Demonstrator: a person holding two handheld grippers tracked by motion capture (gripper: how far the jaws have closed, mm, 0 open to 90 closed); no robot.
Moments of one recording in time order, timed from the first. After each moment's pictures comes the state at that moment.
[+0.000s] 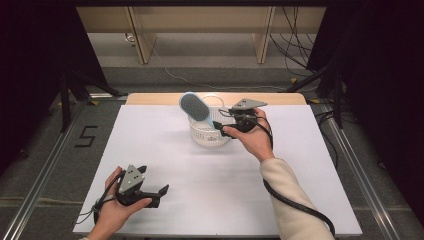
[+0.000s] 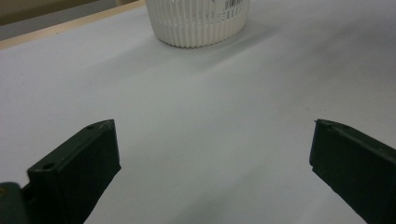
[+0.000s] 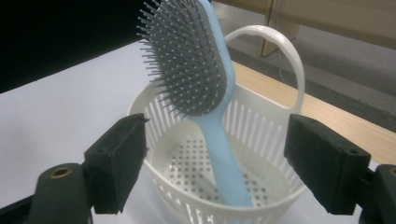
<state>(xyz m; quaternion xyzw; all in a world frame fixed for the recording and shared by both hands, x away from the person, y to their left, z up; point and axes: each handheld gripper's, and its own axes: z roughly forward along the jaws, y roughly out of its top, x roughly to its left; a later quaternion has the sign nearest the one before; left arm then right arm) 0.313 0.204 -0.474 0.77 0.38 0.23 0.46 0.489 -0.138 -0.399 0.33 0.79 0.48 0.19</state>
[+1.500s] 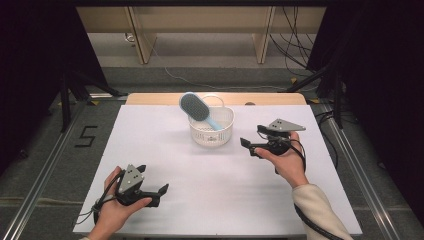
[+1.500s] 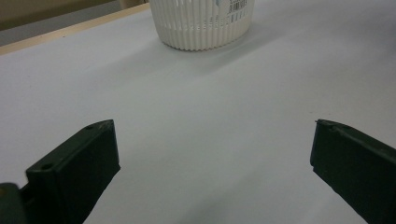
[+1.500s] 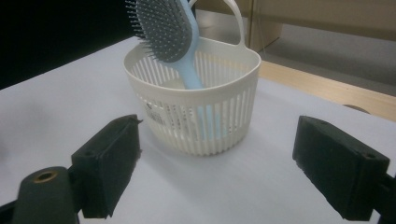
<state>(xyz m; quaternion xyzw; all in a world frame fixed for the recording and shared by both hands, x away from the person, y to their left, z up) 0.314 0.205 -0.473 0.77 0.38 0.24 0.46 0.429 -0.218 -0.418 0.36 0.76 0.51 0.19</state>
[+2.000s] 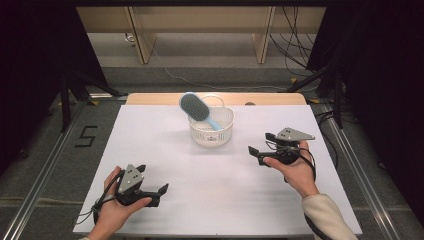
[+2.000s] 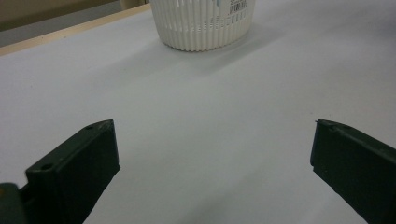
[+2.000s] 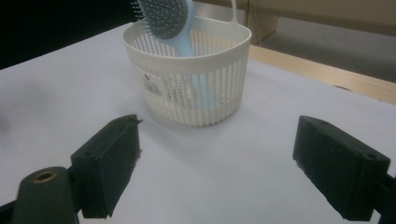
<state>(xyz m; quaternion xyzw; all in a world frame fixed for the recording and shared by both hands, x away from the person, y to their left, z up) 0.314 0.205 -0.473 0.77 0.38 0.24 0.46 0.408 -0.240 -0.427 0.36 0.76 0.49 0.20</state>
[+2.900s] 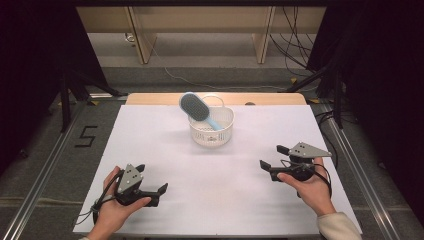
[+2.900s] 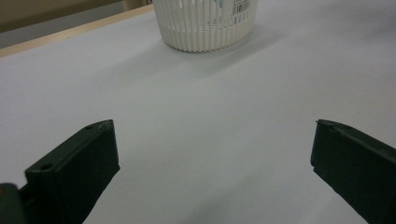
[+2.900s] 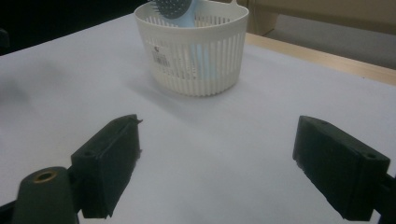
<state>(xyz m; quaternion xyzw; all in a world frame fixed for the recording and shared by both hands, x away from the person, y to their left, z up) 0.314 0.206 -0.472 0.76 0.38 0.24 0.46 0.366 -0.268 -0.434 0.36 0.77 0.49 0.20</state>
